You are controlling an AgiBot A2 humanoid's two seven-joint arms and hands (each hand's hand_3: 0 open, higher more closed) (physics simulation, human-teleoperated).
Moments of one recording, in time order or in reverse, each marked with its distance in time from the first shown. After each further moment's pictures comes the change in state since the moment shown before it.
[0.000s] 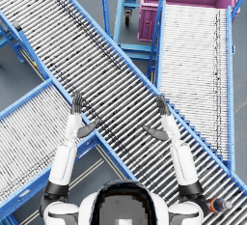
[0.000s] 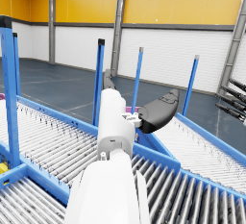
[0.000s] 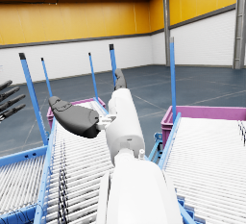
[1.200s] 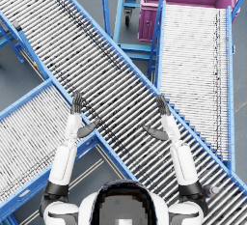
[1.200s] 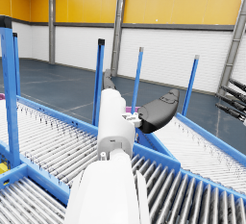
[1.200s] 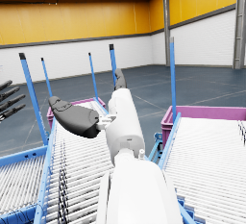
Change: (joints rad) left arm 0.000 0.000 0.000 0.000 0.000 0.000 0.000; right arm 0.000 0.000 0.000 0.000 0.000 0.000 0.000
